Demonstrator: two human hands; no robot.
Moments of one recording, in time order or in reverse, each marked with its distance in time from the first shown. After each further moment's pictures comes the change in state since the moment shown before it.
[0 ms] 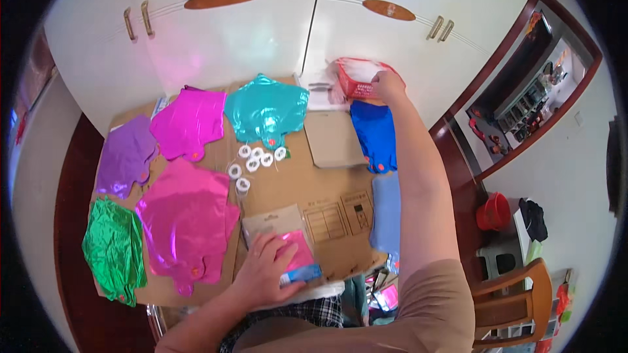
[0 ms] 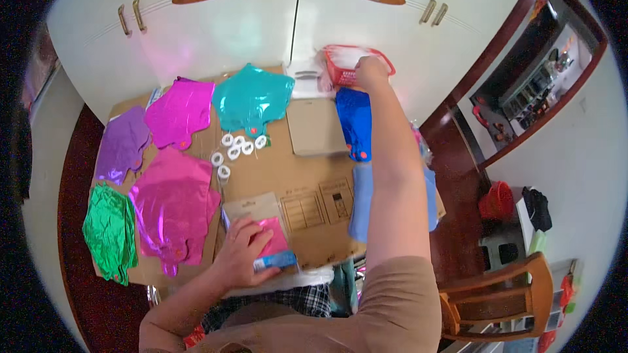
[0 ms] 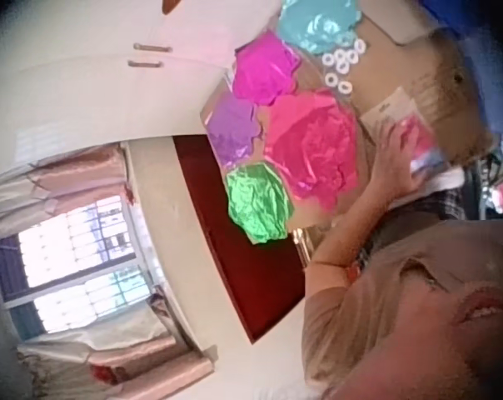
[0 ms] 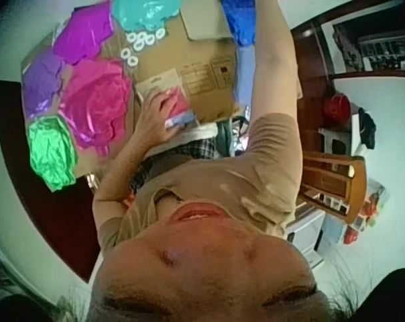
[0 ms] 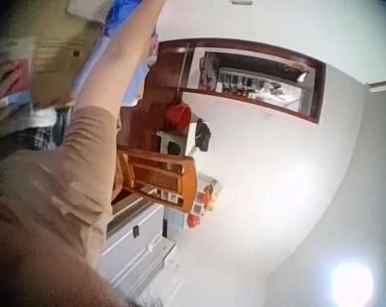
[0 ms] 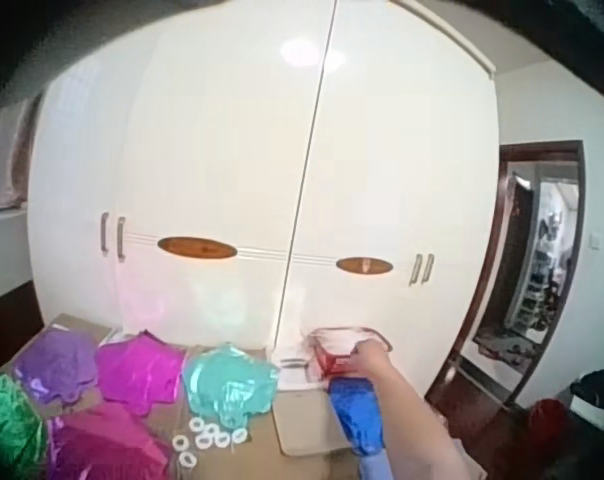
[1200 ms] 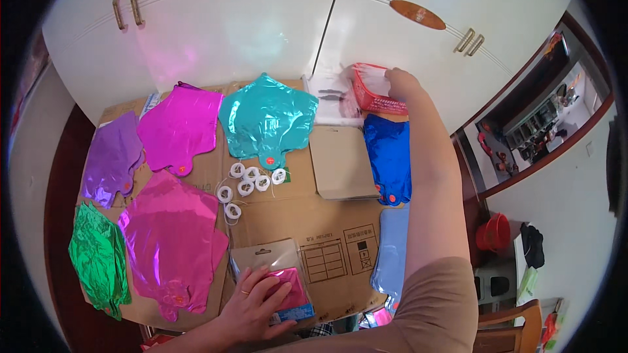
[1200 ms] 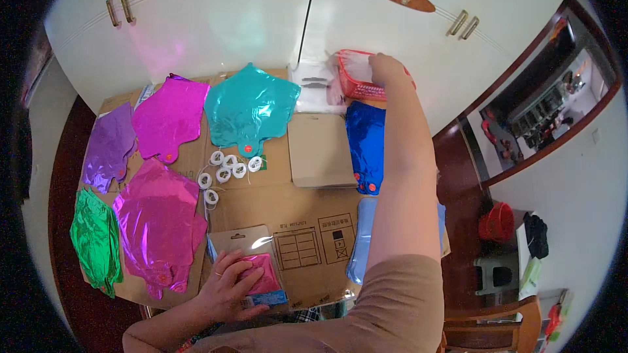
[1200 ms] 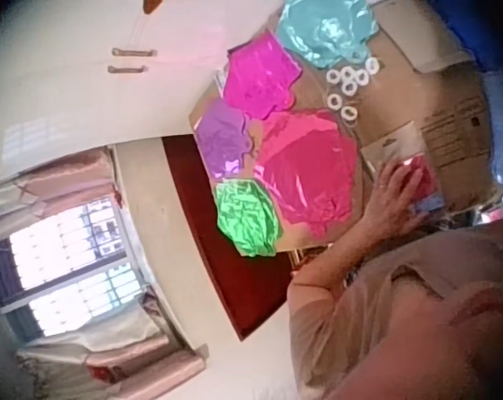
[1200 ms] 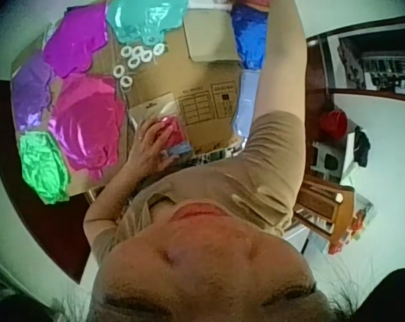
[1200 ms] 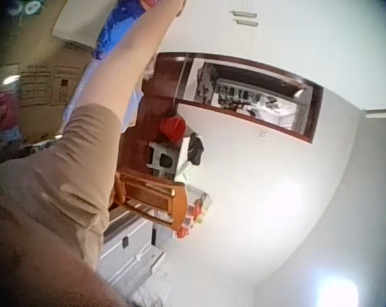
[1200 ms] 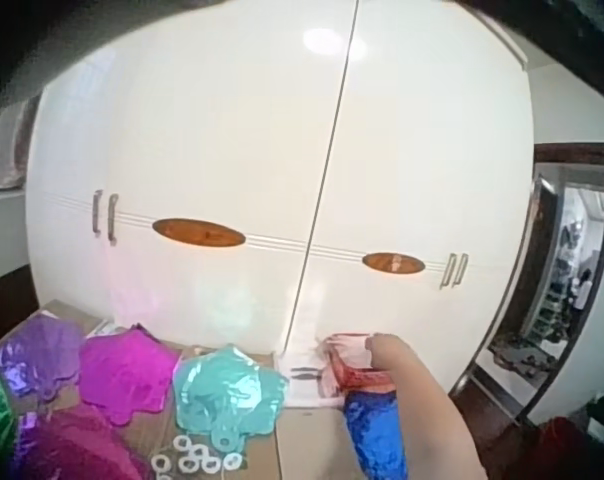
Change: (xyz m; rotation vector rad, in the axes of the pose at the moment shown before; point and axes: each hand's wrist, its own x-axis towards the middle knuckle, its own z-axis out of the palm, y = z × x) left_hand 0.000 -0.009 0.004 0.004 -0.075 -0.081; right_hand 0.079 0.011 0.022 -0.370 -0.376 -0.183
